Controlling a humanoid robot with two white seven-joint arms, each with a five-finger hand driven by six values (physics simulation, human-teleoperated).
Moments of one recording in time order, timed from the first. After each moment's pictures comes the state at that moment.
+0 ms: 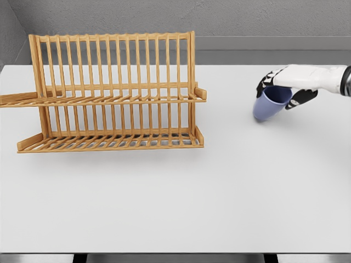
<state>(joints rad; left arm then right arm) 0.03 0.00 -0.25 -0.19 0.22 0.09 -0.11 -0.90 -0.83 0.79 -1.19 0.24 -0.60 0.61</state>
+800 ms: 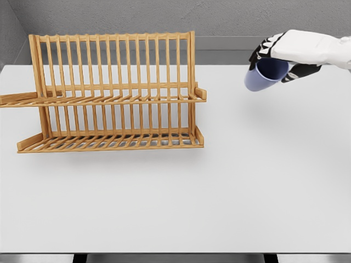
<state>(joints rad) 0.03 0.00 -0.25 -0.19 0.21 0.09 -0.11 -0.92 -0.85 0.65 -1.40 0.24 -0.60 0.61</state>
